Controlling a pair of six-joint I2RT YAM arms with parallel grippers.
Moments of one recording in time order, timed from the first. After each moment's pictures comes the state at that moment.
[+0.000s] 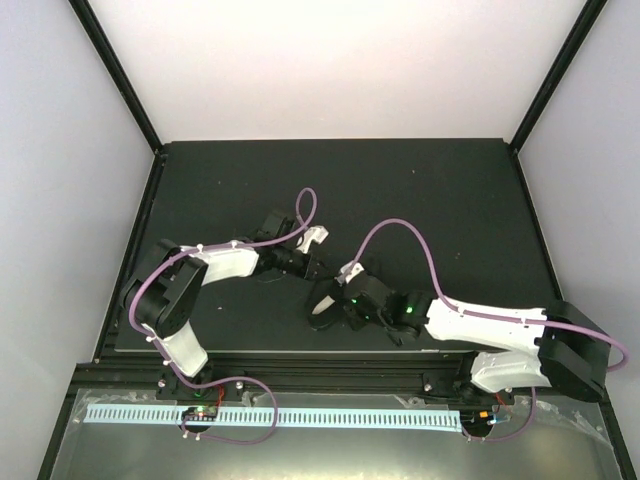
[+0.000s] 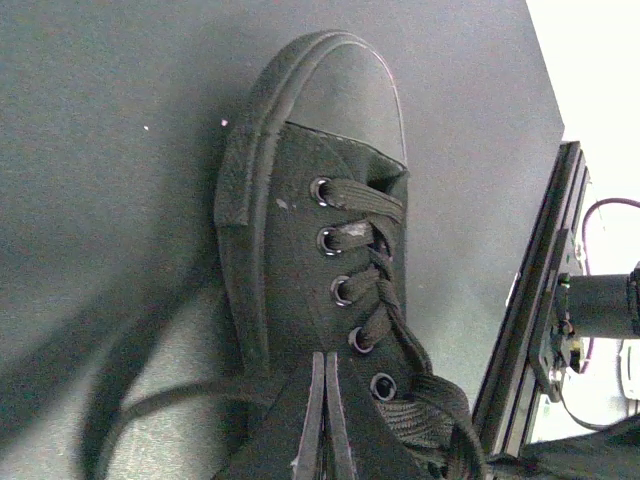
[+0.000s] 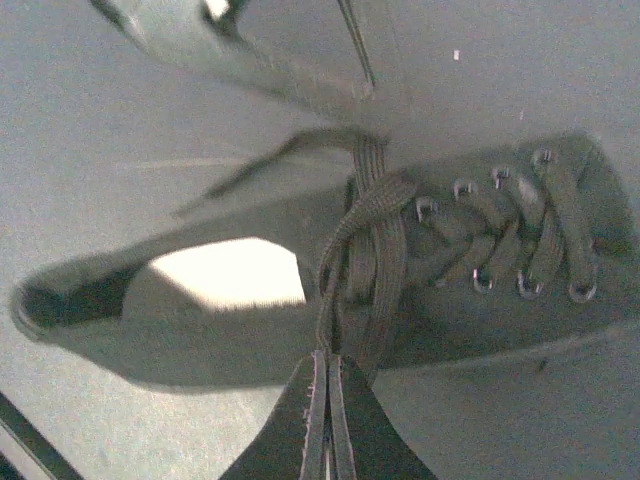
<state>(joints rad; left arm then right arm) -0.54 1.70 0.83 -0.02 0.76 -0.33 1.12 1.27 0.69 -0.30 0.27 0.38</state>
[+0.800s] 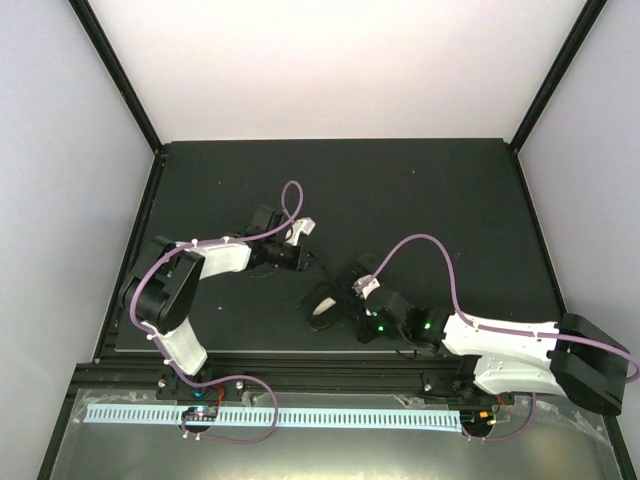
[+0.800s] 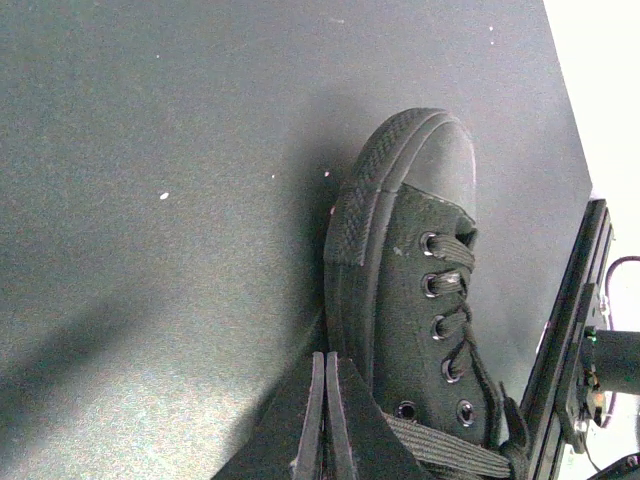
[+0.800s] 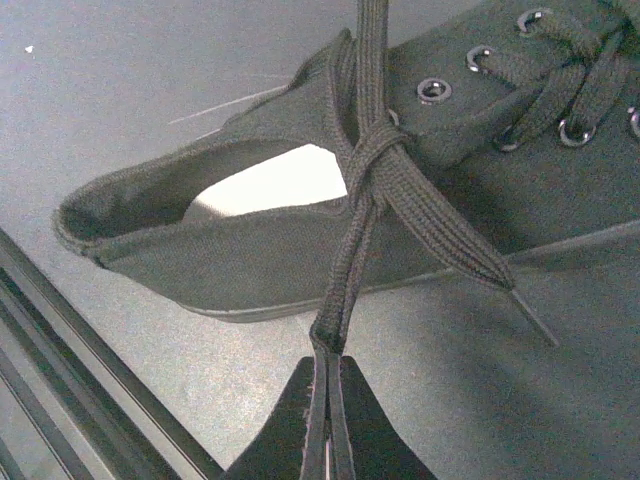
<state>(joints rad) -0.44 1.71 0.83 0.00 0.73 -0.35 1.10 1.13 0.43 -0.09 0.06 0.60</state>
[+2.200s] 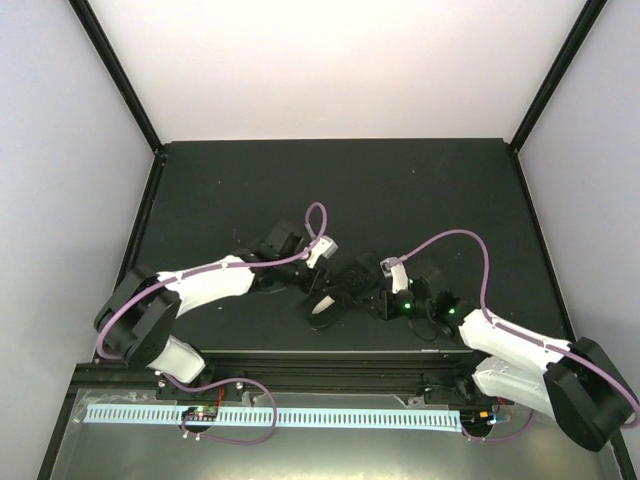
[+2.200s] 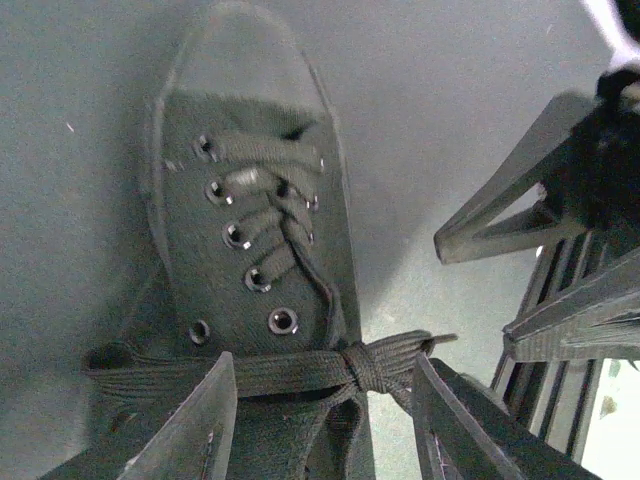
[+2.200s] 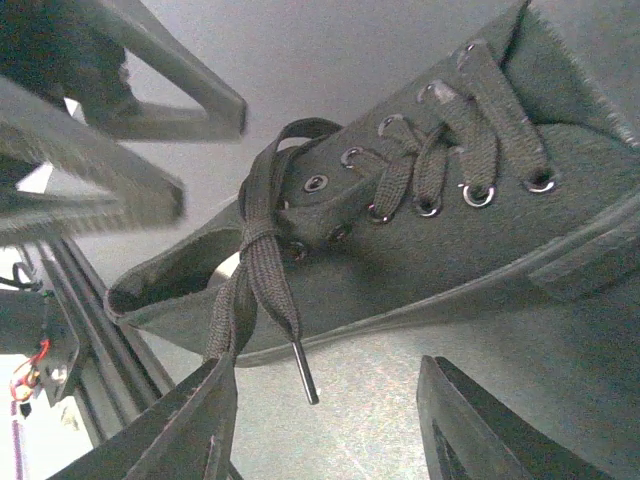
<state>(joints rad) -0.66 1.47 0.77 -0.09 0.55 -0.23 0.65 1.01 0.31 0.03 -0.40 0.56</state>
